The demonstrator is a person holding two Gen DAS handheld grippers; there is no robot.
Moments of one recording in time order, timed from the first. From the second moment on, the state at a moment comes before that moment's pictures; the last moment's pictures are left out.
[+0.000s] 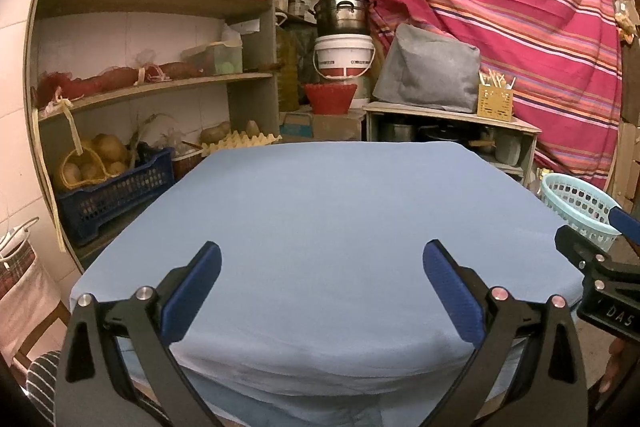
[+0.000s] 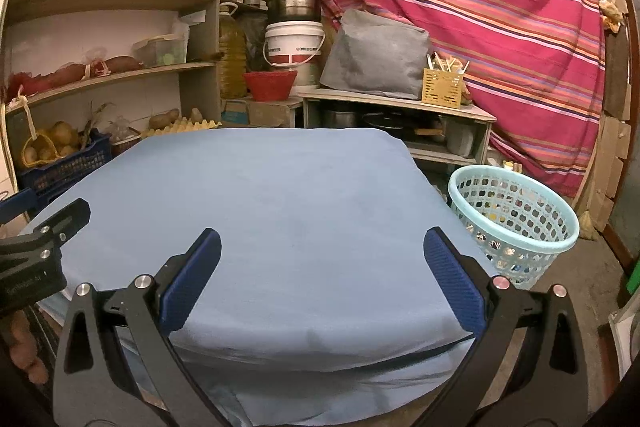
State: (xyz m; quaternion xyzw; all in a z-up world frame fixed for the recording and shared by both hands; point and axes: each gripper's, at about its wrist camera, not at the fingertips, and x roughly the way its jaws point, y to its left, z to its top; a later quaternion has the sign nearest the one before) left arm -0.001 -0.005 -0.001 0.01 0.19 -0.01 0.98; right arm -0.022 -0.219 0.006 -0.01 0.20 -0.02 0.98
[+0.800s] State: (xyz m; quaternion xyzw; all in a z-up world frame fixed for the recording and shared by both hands) left arm 0.004 0.001 -0.002 0.02 0.18 0.00 0.98; right arm -0.014 -0.214 0.006 -0.01 0.20 -0.02 0.98
